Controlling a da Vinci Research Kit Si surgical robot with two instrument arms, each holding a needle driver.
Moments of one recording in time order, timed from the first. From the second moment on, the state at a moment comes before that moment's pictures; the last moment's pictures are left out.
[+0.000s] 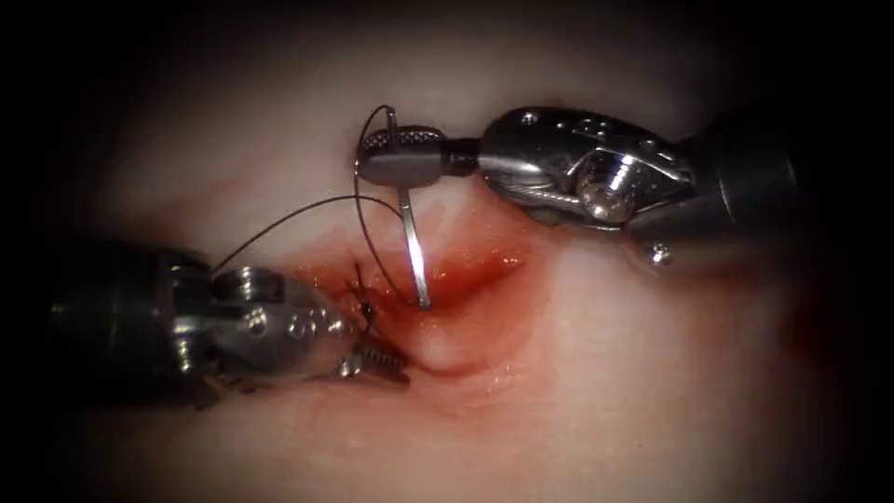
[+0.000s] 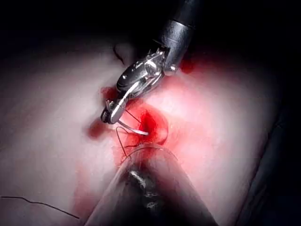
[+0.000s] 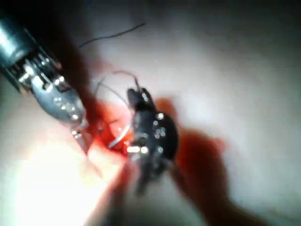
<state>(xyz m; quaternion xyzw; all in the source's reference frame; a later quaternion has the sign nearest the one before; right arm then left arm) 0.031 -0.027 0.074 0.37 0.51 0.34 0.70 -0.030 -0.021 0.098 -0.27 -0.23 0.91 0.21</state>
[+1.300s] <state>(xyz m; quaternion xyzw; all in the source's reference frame) 0.023 -0.024 0.075 0.30 0.52 0.38 0.70 -0.033 -0.020 0.091 -0.38 -0.13 0.90 0.14</state>
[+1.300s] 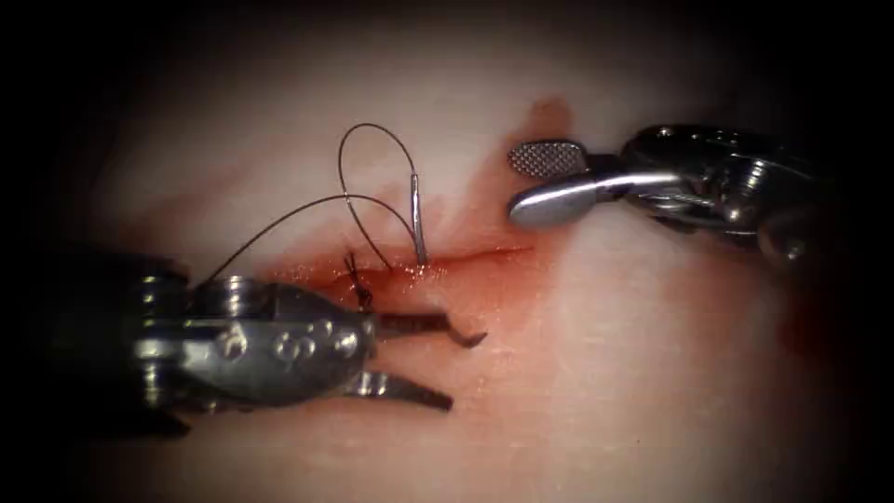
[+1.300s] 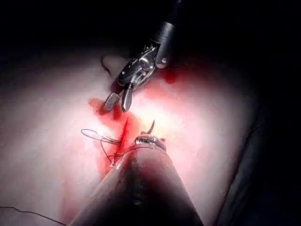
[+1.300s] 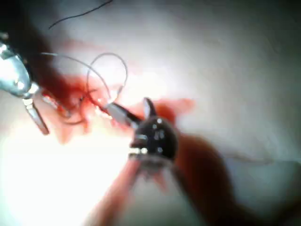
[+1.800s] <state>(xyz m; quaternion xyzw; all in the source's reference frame) 0.025 -0.025 0.075 0.31 0.53 0.37 0.70 -0.034 -0.020 0.095 -0.40 -0.09 0.90 0.16</state>
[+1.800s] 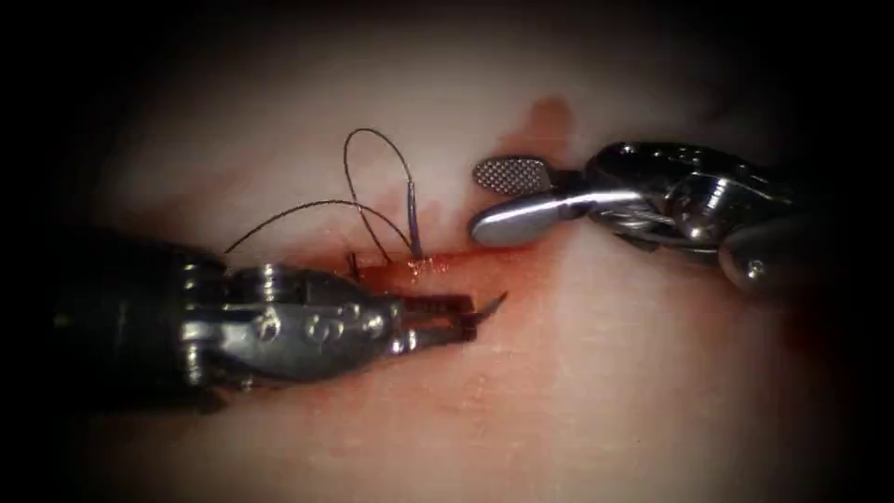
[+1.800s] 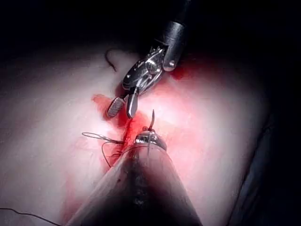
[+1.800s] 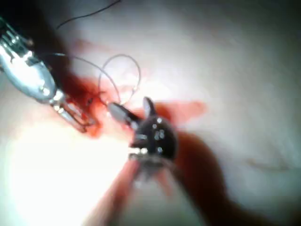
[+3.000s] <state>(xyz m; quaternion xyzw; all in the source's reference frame) 0.024 -0.025 0.075 0.33 0.53 0.36 0.69 -0.036 -0.024 0.083 -0.50 -0.36 0.75 0.24</state>
